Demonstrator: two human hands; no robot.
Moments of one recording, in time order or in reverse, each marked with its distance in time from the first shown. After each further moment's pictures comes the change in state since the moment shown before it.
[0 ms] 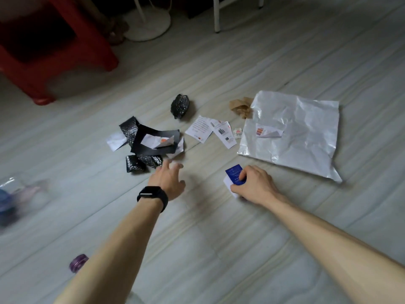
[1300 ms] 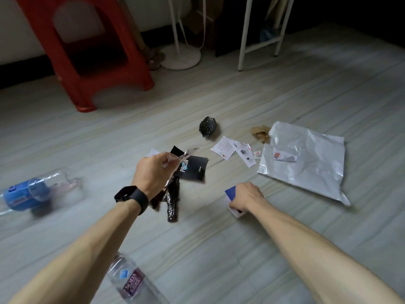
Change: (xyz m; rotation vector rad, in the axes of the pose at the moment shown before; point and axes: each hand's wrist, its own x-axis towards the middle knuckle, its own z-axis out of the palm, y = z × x) left_hand -0.073 -0.085 -0.104 -0.414 0.634 0.144; right_hand -0.017 -0.114 0.029 -0.437 -0.136 0.084
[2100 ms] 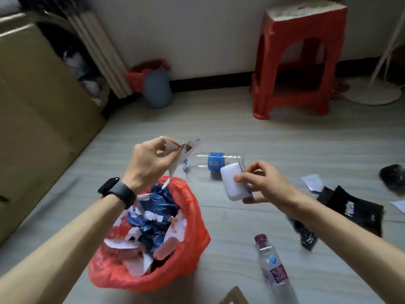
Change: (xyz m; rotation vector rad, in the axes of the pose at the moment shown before) left_hand -0.223 -0.150 -0.371 -0.040 0.451 -0.388; right_hand -0.227 -0.342 -0.038 0.988 -0.536 -0.739
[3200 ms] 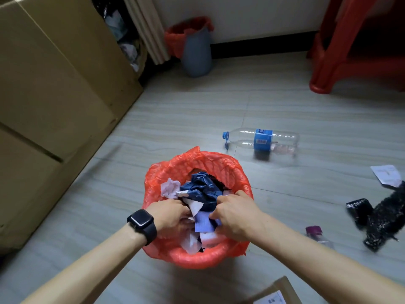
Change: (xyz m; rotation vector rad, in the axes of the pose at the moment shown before) left_hand -0.122 -0.155 -0.031 0.839 -0.951 -0.121; right_hand 0.021 0.065 0.197 -1.529 -0.528 -0.576
